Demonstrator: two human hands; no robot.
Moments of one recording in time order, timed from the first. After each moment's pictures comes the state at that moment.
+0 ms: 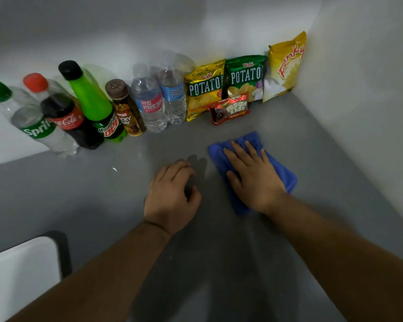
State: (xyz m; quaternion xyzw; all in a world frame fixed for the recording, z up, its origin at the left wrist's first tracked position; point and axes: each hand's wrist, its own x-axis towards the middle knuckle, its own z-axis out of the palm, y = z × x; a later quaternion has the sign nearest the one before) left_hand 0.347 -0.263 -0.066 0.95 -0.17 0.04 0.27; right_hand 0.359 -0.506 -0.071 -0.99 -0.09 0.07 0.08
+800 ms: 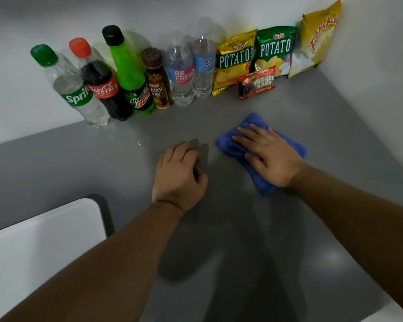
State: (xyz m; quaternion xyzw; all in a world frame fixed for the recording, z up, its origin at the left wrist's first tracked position) left_hand 0.327 -0.214 -0.072 0.96 -0.14 0.05 0.22; right_hand 0.349 -0.487 -0.059 -0.97 -0.19 0.07 0.12
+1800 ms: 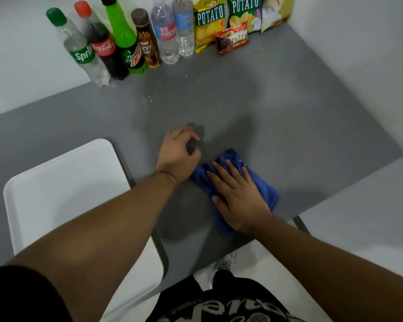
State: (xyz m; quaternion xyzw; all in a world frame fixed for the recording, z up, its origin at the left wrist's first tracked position) left_hand 0.217 -0.201 -0.059 0.92 -0.13 -0.07 0.37; right_hand 0.081 -0.381 -0.069 -0.97 -0.11 0.12 0.17
